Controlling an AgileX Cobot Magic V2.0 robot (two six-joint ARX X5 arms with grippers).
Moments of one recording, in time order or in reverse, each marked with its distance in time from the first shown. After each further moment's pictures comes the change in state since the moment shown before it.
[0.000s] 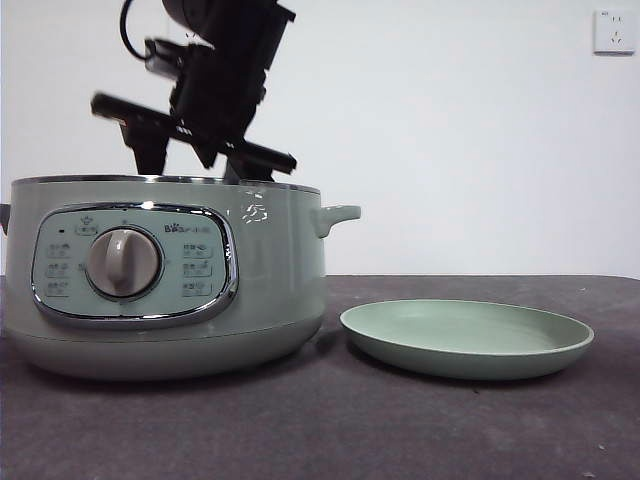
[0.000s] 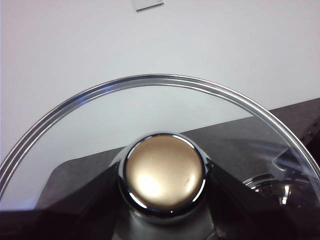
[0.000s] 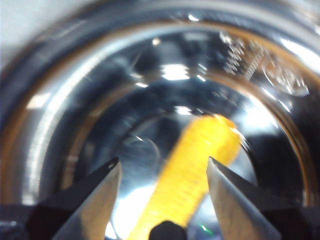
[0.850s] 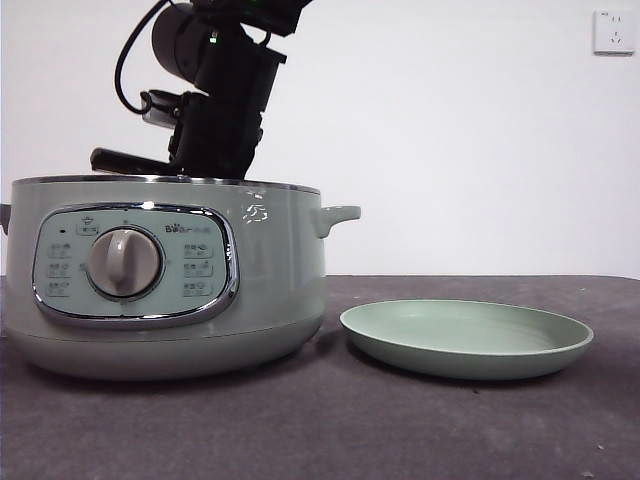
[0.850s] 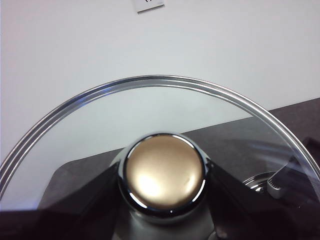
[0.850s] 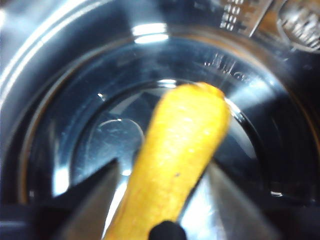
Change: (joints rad) left arm 0.000 -0.002 0.000 -0.009 0.001 0.013; right arm -0.002 0.070 0.002 -0.018 0.016 0.003
